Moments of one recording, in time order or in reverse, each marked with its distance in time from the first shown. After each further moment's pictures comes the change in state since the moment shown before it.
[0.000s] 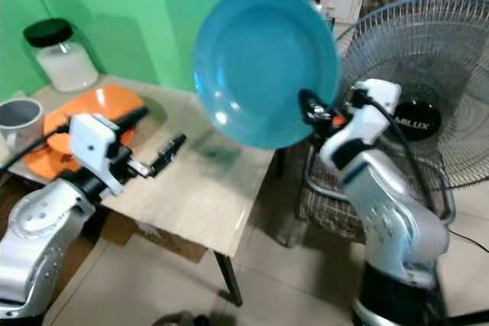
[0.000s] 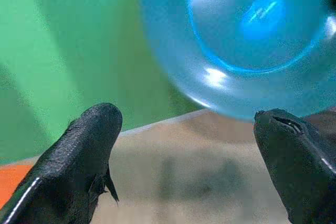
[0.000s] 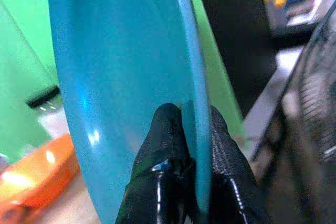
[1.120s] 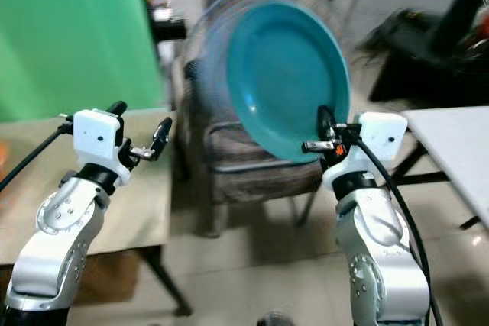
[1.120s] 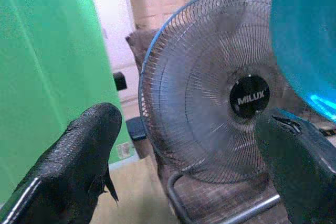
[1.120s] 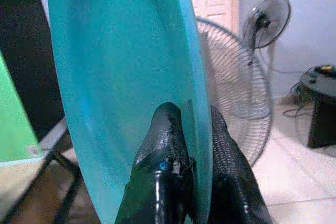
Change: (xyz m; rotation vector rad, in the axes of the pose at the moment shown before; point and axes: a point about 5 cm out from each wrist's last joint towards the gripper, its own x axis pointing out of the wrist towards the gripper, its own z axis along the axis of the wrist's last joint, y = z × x) left arm 0.011 0.002 -0.012 -0.003 0.006 0.296; right arm -0.026 0.010 -0.018 -0.213 -0.104 -0.198
